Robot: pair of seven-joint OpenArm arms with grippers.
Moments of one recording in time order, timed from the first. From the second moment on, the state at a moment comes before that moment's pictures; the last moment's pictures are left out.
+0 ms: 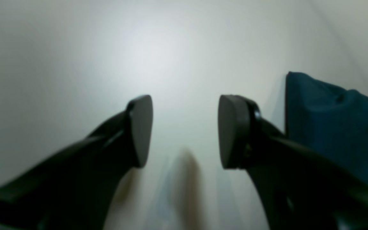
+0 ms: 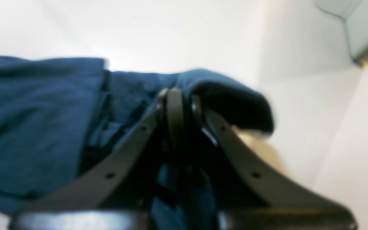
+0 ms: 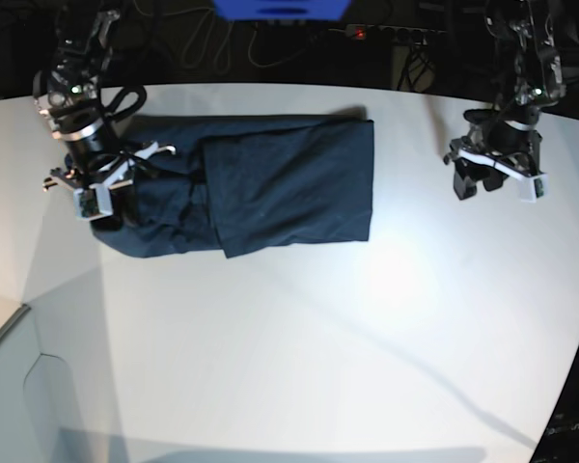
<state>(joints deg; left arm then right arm) 18.6 -9.8 -19.3 86.6 -30.2 -15.4 22.7 -18.1 -4.4 23.7 98.5 -10.5 35.0 -8.7</state>
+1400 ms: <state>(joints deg) 11.9 -7.4 -7.7 73.1 -31.2 -15.8 20.9 -16.4 -4.0 -16.2 98.0 -10.8 34.7 -8.7</state>
